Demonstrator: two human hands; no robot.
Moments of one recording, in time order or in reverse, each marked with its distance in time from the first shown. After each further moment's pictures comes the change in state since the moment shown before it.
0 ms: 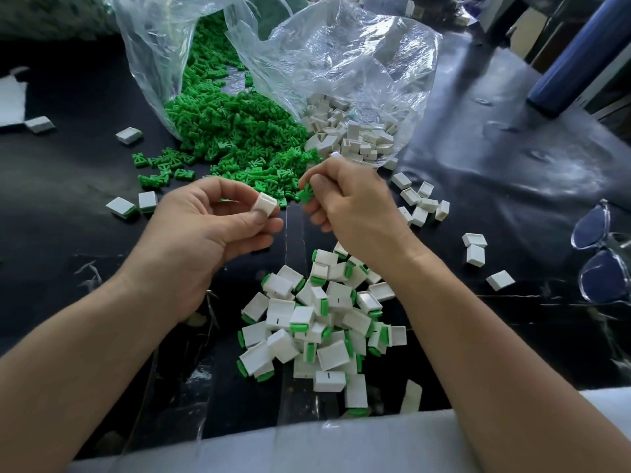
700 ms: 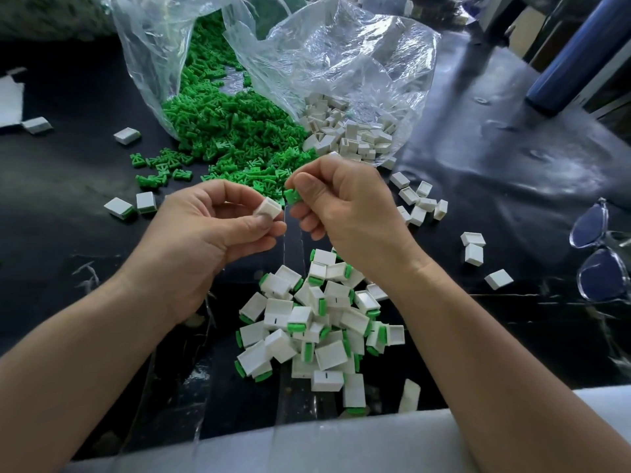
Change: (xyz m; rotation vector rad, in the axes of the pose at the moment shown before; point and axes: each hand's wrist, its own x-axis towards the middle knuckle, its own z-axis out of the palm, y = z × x) left_hand -0.002 0.000 0.000 0.011 -0.060 -0.014; right_hand -0.010 -0.008 0.002 0.159 -0.030 -0.057
